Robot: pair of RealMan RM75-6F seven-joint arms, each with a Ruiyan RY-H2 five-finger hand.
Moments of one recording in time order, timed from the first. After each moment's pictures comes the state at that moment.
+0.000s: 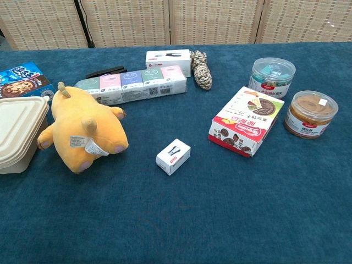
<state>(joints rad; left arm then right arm) -0.18 -1.19 0.00 -1.48 1.58 1.48 -0.11 0.10 -1.20 0.09 -1.43 -1.55 1.57 0.03</state>
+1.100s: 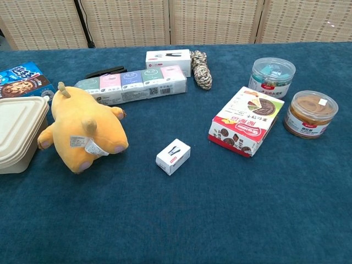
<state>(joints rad) -0.23 -1.22 0.03 -1.37 1.69 1.45 -0.23 0.10 -1.19 0.09 -1.44 -1.55 1.56 0.05</state>
